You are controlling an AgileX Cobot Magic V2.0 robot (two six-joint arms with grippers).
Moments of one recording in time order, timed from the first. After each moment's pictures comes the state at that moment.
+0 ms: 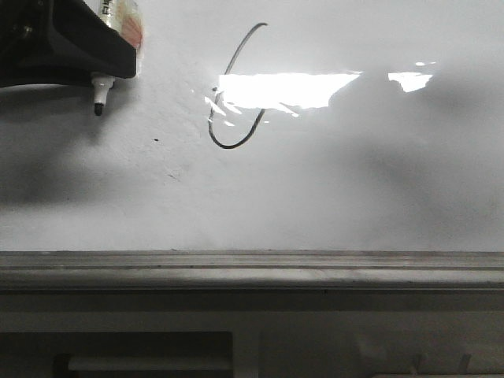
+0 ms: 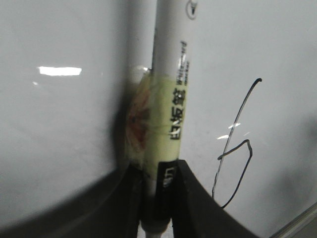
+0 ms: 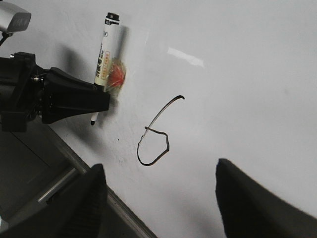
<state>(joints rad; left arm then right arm) -0.60 1.13 -0.64 -1.64 0.11 1.17 0.33 0.90 -0.89 0.73 0.66 -0.65</state>
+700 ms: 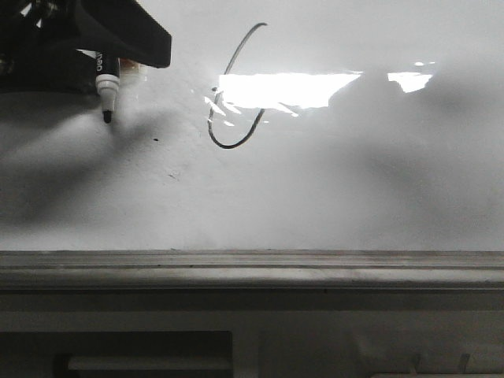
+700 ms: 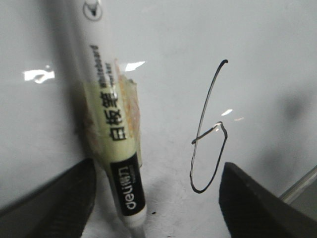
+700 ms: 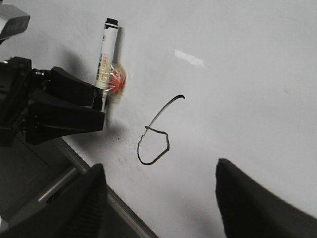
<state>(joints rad) -0.60 1.10 -0.64 -1.55 0.17 1.17 0.33 0.90 -0.89 0.73 0.66 -0.65</state>
